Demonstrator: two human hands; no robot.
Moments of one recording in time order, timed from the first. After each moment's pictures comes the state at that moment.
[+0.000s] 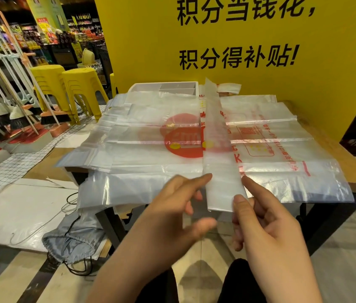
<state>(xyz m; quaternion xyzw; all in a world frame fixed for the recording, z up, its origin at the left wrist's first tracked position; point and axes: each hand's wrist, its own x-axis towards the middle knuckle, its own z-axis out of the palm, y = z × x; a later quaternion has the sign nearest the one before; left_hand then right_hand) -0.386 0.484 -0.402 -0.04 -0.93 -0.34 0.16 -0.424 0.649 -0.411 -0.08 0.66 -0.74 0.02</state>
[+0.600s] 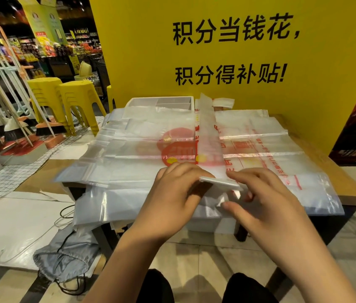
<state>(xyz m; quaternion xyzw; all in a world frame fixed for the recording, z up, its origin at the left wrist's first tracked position) -0.451 0.465 -0.396 -0.11 -0.92 -0.26 0.26 -0.471 0.677 -0.383 -0.29 0.88 -0.35 -0.12</state>
